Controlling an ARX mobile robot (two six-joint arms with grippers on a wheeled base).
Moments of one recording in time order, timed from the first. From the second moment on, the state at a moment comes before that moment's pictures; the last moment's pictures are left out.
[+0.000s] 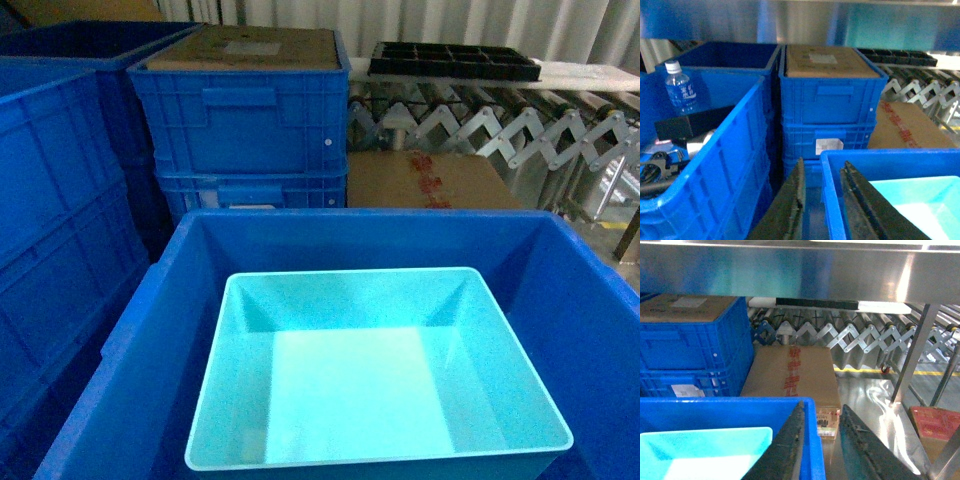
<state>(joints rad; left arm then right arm) 0.00 0.50 0.39 0.09 0.00 -0.02 0.00 0.73 0.41 0.32 0.00 0.01</state>
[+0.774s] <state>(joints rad) 0.00 0.25 0.10 0.15 0.00 -0.02 0.00 0.43 0.10 0.33 0.00 0.00</state>
